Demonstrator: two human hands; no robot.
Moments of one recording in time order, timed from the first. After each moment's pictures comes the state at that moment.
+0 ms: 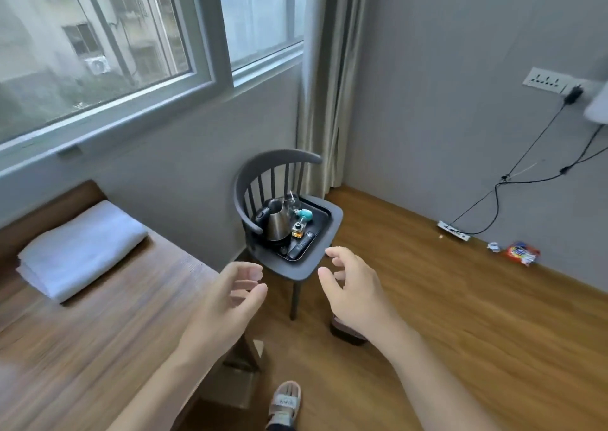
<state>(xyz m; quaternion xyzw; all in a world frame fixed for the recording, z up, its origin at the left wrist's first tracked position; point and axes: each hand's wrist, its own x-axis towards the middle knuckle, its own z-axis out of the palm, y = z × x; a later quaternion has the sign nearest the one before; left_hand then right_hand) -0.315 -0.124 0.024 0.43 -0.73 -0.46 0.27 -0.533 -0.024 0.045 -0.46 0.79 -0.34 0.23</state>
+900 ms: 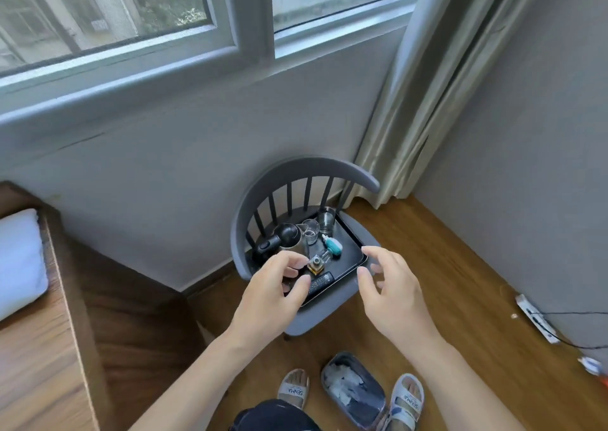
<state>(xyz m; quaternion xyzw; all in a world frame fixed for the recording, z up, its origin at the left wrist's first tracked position) -0.592 -0.354 -0.045 0.54 -0.68 -0.42 0.27 -0.810 -0.317 -0.027 -0.55 0.74 -0.28 0.27</state>
